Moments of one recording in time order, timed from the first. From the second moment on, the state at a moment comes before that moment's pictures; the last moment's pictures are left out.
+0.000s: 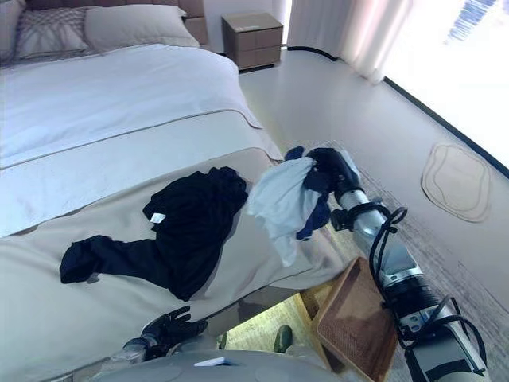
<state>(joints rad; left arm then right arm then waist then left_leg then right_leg) 0.04 0.26 -0.12 1.11 -0.27 -0.04 -0.12 -0.29 -0.49 0.29 0.15 0.49 0.05 -0.07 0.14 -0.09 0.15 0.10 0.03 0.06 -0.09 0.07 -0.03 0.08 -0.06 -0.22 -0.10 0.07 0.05</state>
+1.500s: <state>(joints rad) 0.03 0.33 -0.09 1.11 -0.27 -0.04 -0.15 -0.47 -0.55 0.53 0.29 -0.19 0.22 0.03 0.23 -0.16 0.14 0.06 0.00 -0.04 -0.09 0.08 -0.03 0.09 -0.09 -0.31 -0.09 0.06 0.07</state>
